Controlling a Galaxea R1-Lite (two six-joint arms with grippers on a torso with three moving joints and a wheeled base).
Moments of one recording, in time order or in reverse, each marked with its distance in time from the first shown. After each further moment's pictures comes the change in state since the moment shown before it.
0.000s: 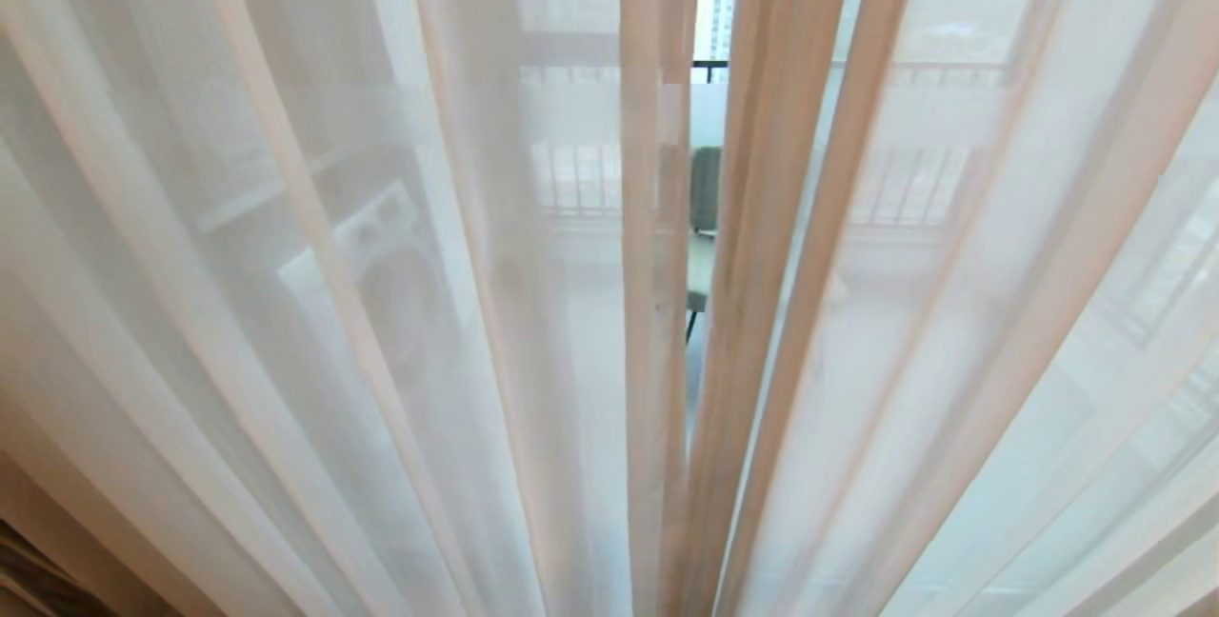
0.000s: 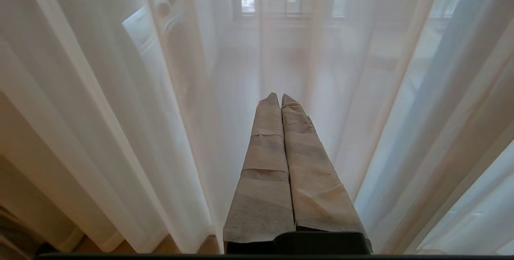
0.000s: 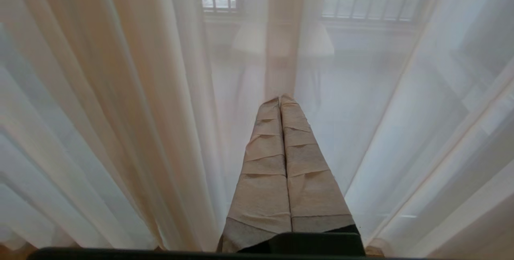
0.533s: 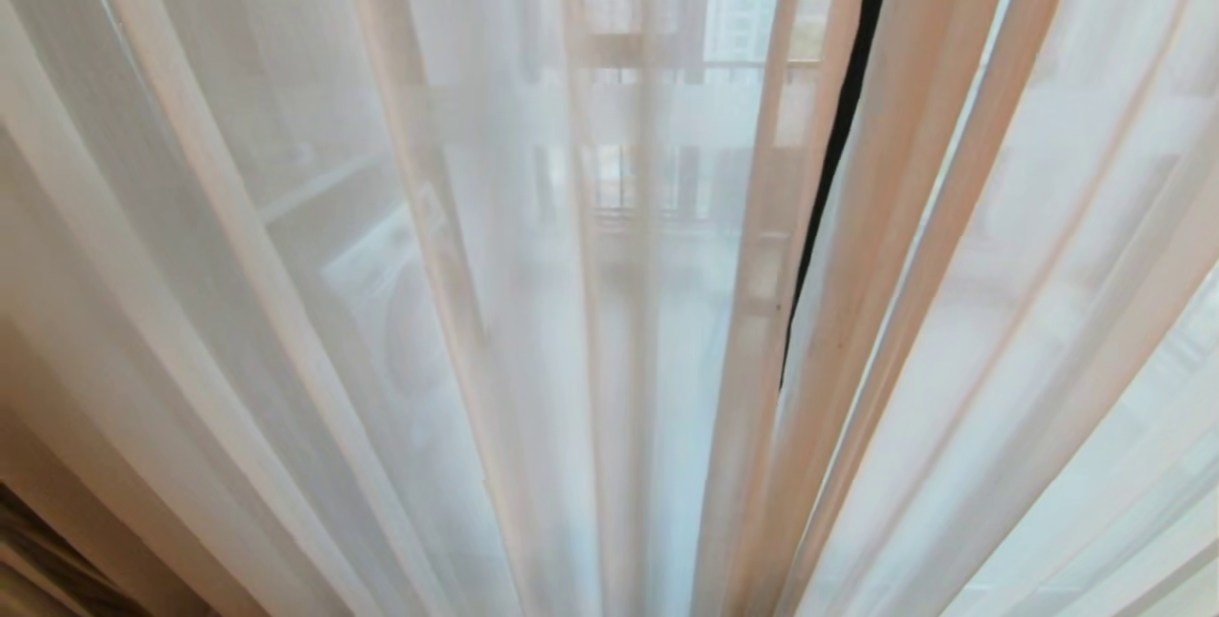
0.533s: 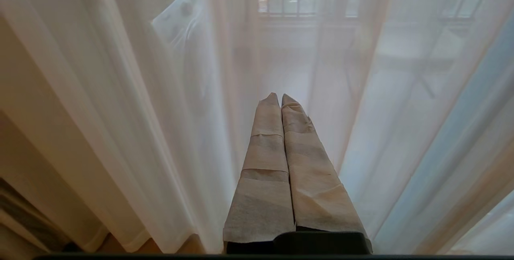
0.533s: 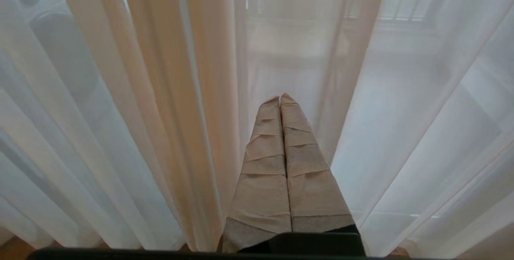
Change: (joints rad) left arm 0.000 0.000 0.000 0.000 0.000 0.000; right arm 0.000 0.000 0.000 0.000 0.000 0.000
